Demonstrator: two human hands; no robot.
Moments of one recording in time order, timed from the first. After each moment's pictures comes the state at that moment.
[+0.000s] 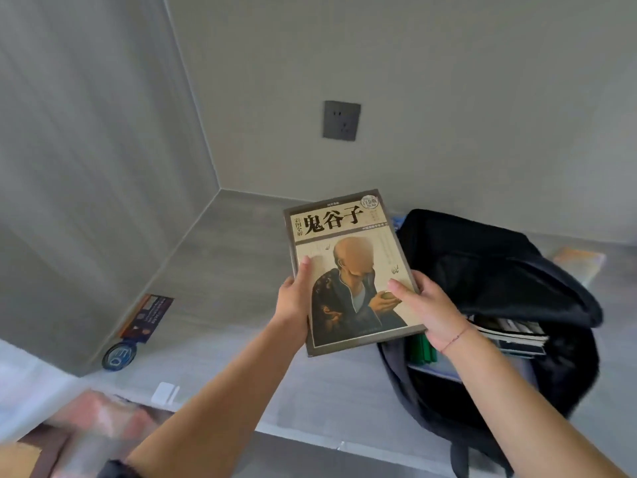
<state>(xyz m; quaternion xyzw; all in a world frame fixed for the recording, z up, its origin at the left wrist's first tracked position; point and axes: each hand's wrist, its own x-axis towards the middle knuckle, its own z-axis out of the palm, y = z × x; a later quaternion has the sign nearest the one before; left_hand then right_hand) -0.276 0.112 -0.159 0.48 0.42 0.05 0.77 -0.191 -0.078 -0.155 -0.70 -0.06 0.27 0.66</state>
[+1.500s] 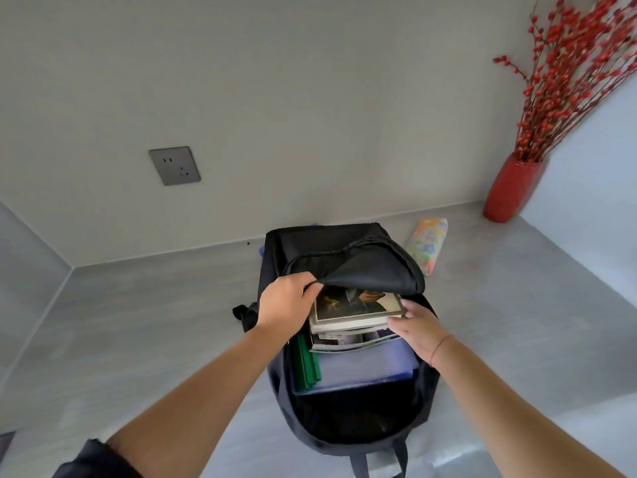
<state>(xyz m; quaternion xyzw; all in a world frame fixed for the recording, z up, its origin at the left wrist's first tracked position) -0.151 -0.052 -0.139 0.95 -0.02 0.09 0.28 -0.140 -0.293 -0.202 -0.71 0.15 0.16 0.67</state>
